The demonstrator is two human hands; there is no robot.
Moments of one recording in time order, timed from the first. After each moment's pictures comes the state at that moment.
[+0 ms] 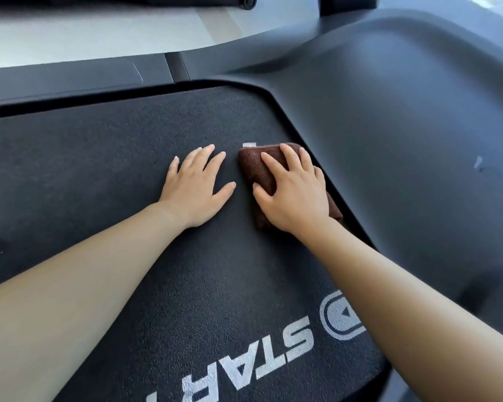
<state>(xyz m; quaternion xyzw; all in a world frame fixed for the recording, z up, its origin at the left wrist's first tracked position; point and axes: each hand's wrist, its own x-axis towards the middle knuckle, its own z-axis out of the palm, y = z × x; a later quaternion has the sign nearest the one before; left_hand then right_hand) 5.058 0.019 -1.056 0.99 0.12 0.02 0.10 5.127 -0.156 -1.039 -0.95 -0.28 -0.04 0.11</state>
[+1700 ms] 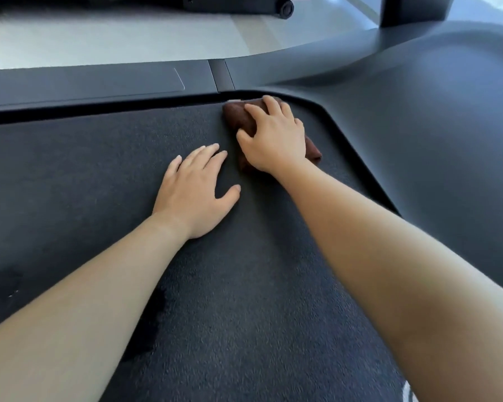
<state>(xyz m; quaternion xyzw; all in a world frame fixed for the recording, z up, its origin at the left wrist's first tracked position) 5.057 0.090 -1.064 0.98 0.16 0.09 0.12 5.215 0.009 -1.047 -0.93 -0.34 -0.07 0.14</state>
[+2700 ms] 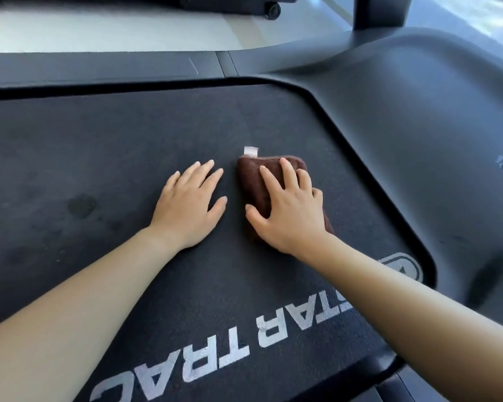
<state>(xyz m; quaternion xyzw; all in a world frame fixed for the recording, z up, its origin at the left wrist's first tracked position) 4.936 0.059 -1.057 0.98 0.13 0.06 0.13 5.019 -0.109 -1.040 -0.95 -0.31 -0.03 0.08</state>
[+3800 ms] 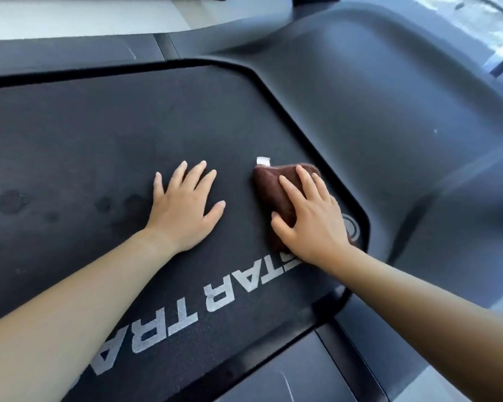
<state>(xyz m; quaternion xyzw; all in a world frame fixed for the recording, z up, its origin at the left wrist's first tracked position) 4.942 -0.018 -1.056 0.99 0.09 0.03 0.13 5.007 -0.240 -1.035 -0.96 -0.27 -0.03 0.11</state>
